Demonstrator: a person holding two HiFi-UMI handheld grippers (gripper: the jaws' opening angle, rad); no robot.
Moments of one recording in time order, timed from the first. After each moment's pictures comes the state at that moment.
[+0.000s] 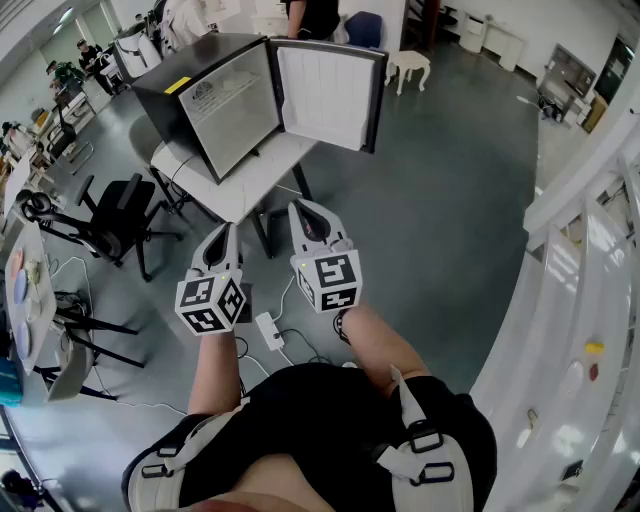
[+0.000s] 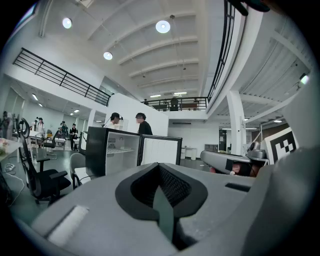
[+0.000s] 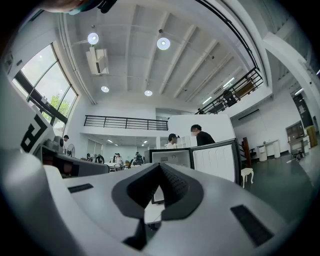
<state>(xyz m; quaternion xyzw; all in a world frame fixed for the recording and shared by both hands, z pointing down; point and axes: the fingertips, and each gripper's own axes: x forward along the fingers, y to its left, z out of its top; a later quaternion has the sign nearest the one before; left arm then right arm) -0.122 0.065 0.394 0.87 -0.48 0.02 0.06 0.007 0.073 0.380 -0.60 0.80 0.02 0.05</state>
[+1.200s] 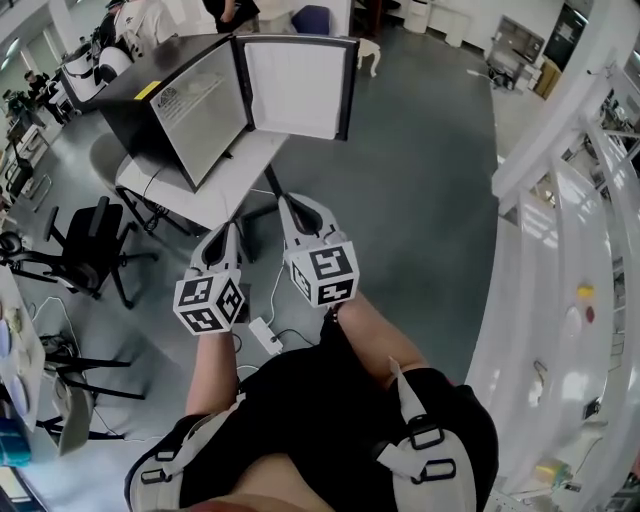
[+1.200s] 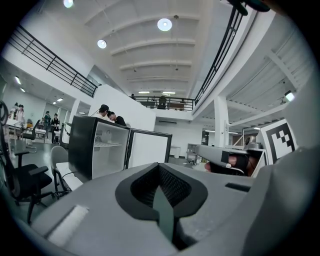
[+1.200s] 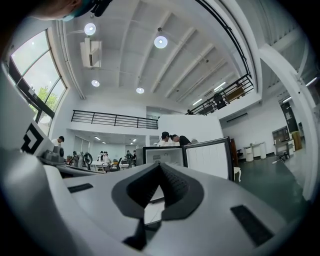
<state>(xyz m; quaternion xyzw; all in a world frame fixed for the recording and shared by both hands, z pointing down) -0.132 0.036 0.424 0.92 -0.38 0.02 0.09 -0.020 0.059 0.391 -0.66 0.75 0.01 0.05</state>
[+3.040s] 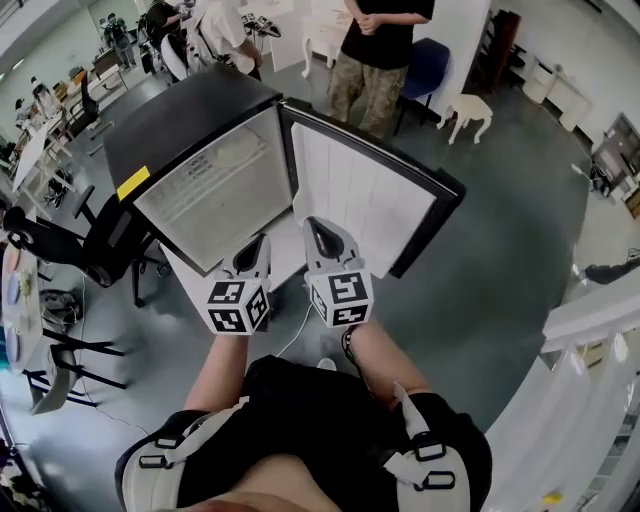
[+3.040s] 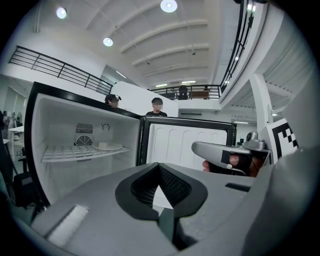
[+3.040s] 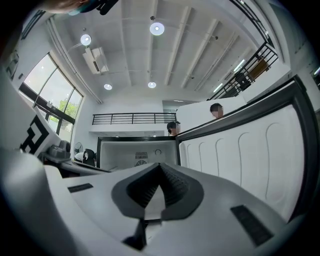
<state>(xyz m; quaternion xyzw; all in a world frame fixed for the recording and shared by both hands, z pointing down) 0.053 -0.335 0.444 0.85 -0.51 0.06 0.10 0.147 -0.342 0.411 -0.53 0.85 -0.01 0.03</state>
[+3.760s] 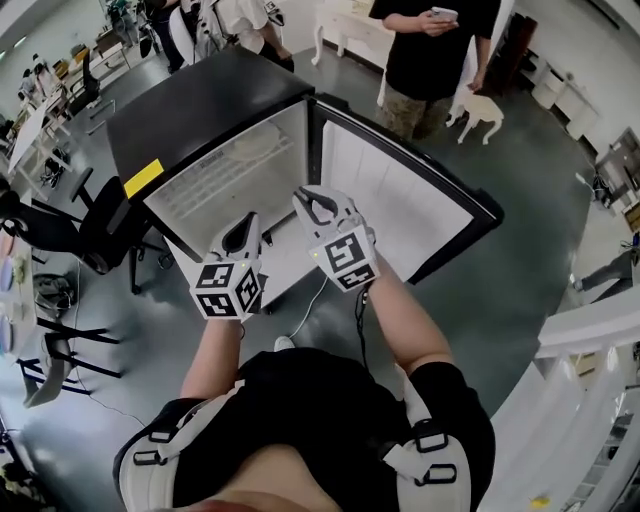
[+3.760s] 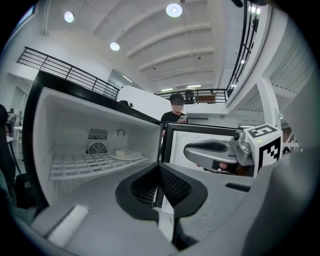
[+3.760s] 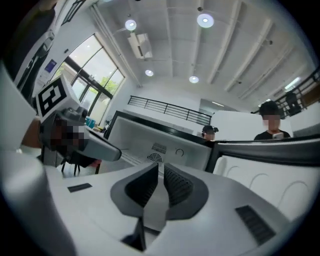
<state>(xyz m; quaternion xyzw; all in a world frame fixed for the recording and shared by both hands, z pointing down) -0.015 -0.395 0.432 0.84 -0.53 0.04 0.10 0.067 -0.420 0.410 -0.40 0.90 0.14 -0.10</state>
